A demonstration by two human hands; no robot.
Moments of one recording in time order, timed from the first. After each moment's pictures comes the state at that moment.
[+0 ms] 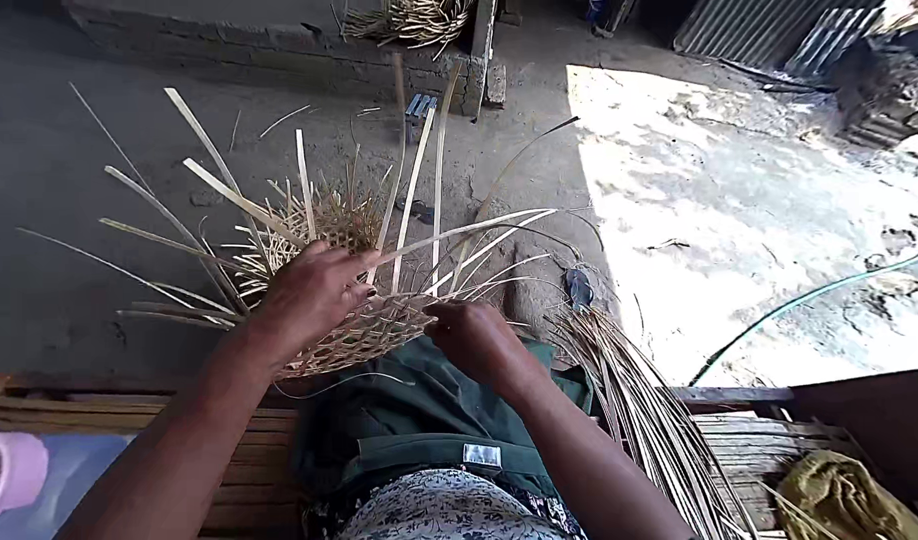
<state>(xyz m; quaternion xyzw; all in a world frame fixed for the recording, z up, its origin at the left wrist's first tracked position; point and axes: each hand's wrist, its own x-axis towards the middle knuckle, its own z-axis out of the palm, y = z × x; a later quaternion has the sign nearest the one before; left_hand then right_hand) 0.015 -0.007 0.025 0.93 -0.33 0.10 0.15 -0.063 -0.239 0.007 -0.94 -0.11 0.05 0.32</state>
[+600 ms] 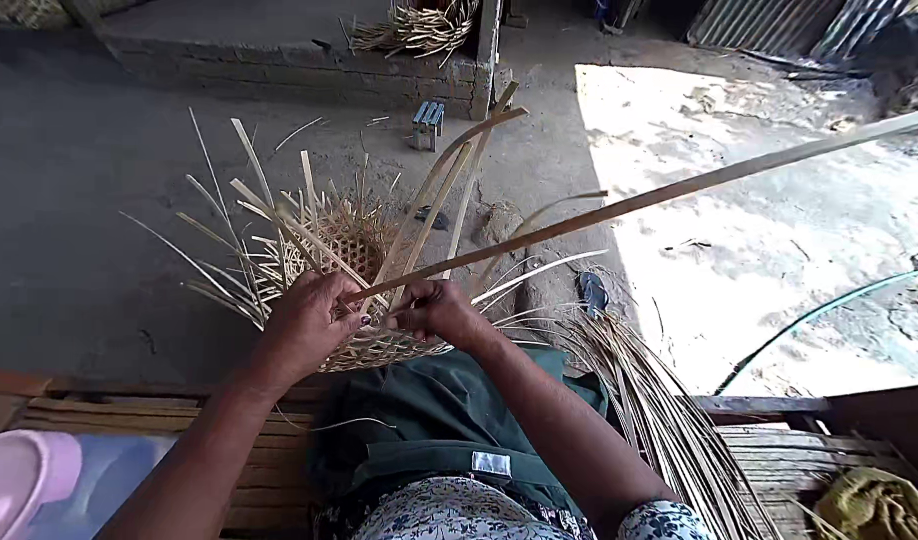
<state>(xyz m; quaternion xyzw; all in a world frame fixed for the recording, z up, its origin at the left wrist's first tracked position) -0.001 0.012 0.000 0.91 -0.24 0.06 0.32 -0.010 -0.223 -0.016 -0.75 -0.11 0.15 0.63</state>
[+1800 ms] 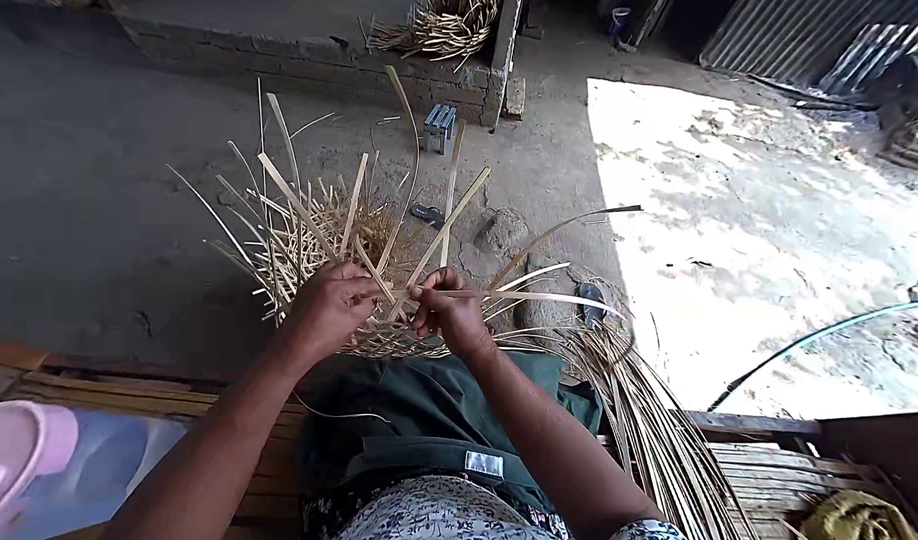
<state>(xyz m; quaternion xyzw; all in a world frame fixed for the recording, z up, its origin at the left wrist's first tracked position) 0.001 -0.003 -0.002 0.91 -0.24 0.08 0.33 -0.015 -0.214 -0.049 -0.57 -0.03 0.03 0.82</state>
